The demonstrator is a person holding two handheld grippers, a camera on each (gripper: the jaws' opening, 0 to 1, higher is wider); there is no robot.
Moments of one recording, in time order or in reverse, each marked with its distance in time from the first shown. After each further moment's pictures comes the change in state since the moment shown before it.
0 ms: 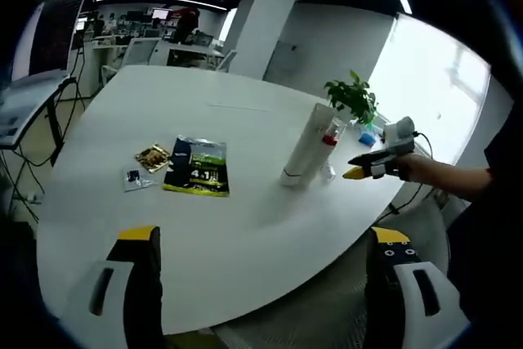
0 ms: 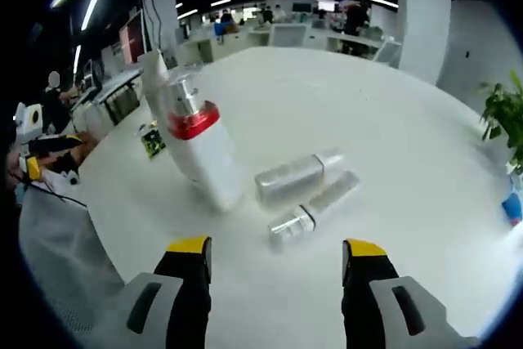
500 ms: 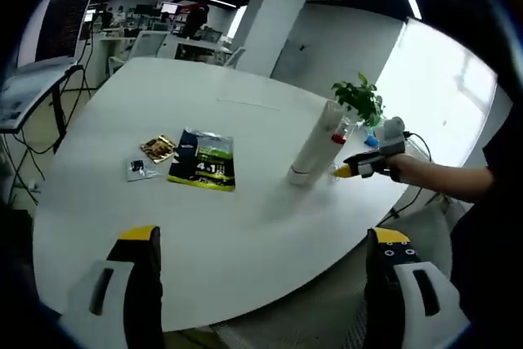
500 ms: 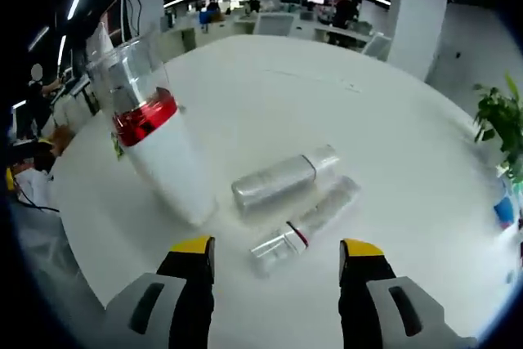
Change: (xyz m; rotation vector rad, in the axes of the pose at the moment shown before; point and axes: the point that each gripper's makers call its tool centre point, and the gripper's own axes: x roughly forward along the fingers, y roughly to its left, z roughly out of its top) left arm 0.003 0.009 -0.004 -0.038 0.004 0.020; right arm 0.032 0.001 0.004 -0.019 0.036 -0.091
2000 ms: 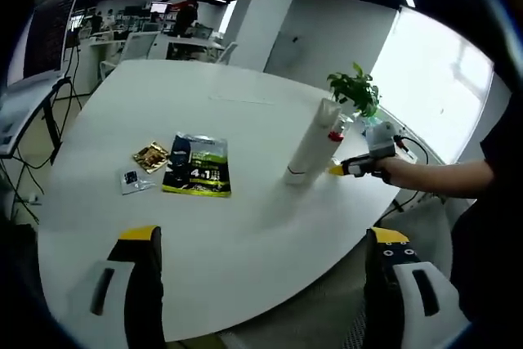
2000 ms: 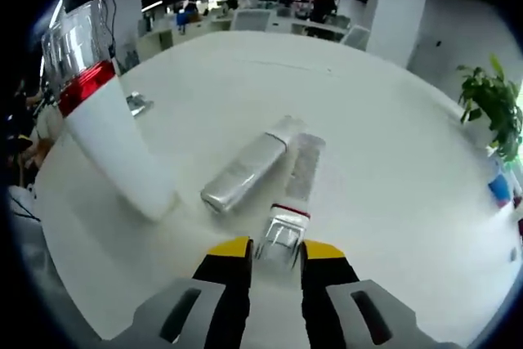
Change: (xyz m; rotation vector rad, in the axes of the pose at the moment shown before) left arm 0.009 -0.005 0.009 0.051 0.044 -0.015; right arm 0.019 -0.030 -0.018 0.058 -0.003 -0.063
